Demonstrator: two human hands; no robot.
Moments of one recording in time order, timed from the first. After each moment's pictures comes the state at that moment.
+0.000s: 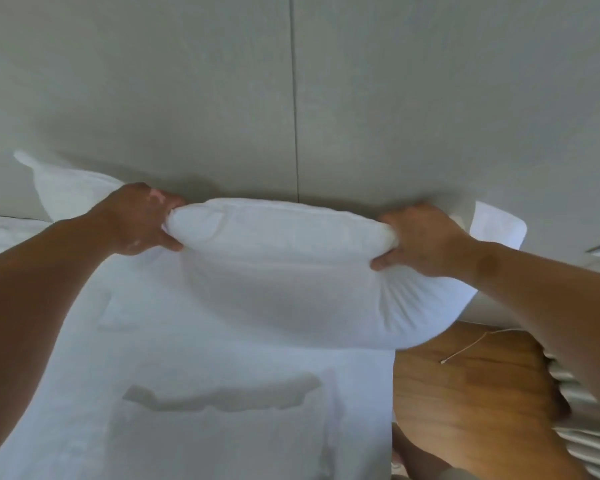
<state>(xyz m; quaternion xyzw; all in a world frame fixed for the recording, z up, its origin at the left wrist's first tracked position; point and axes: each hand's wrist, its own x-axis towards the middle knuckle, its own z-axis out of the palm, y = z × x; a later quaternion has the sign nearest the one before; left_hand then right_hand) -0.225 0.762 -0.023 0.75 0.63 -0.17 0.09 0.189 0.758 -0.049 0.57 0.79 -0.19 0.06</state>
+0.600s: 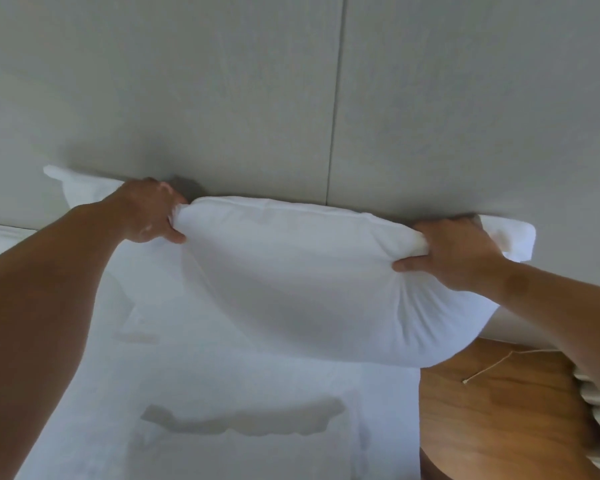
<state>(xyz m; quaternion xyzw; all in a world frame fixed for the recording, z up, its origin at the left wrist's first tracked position) -0.260 0.808 -0.019 0.71 0.65 -0.28 0.05 0.184 0.775 -0.068 0.64 0.75 -0.15 0.02</state>
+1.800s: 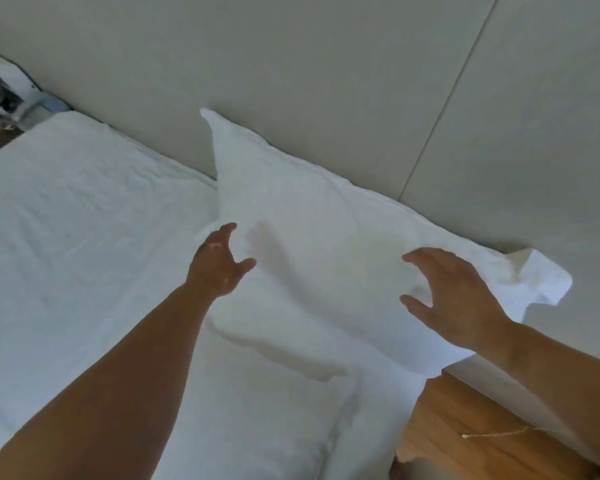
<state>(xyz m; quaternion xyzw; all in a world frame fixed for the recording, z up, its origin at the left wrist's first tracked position) -0.227 0.578 -0.092 0.45 0.86 0.11 0.22 0.149 0.685 -0.059 0.41 0.90 -0.11 -0.06</state>
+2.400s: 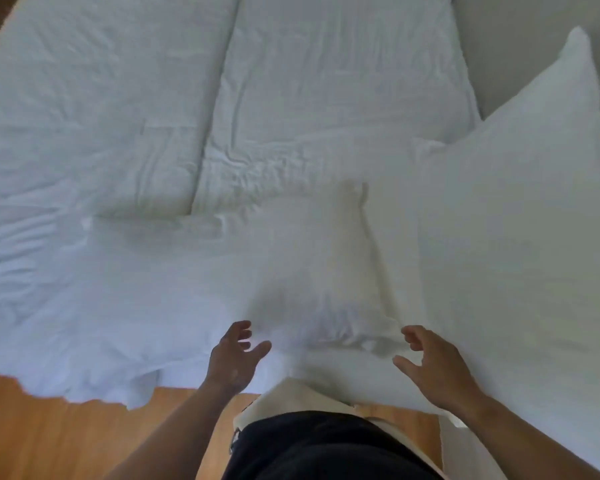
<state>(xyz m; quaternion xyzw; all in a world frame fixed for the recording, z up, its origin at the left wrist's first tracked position) 0.108 0.242 -0.133 -0.29 0.82 0.38 0.30 0.136 0.588 -0.141 0.14 0.89 -0.30 0.31</state>
